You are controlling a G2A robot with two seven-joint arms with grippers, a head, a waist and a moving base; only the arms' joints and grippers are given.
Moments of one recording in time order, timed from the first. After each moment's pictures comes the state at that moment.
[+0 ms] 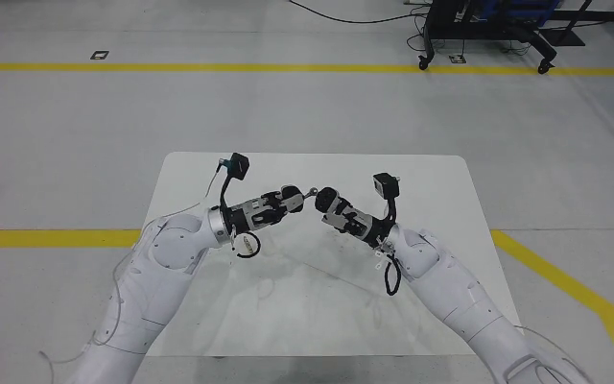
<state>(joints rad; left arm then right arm) 1.10 -1.13 -1.14 -1.49 0.05 -0.66 -0.71 -1.06 -1.19 0.89 -1.20 -0.02 -1.01 0.25</state>
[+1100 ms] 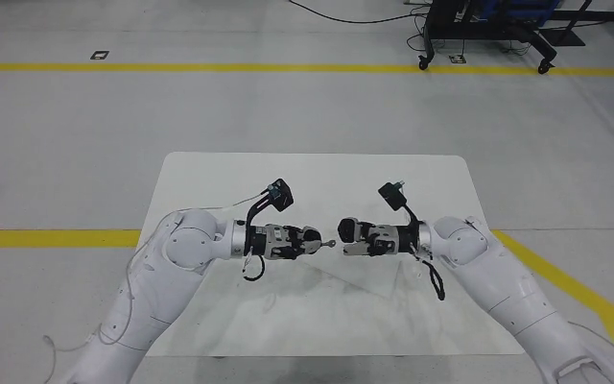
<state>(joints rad) 1.04 -1.11 -1.02 -1.54 0.14 -0.70 -1.00 -1.03 -0.96 0.89 -1.30 0.23 -0.94 0.88</state>
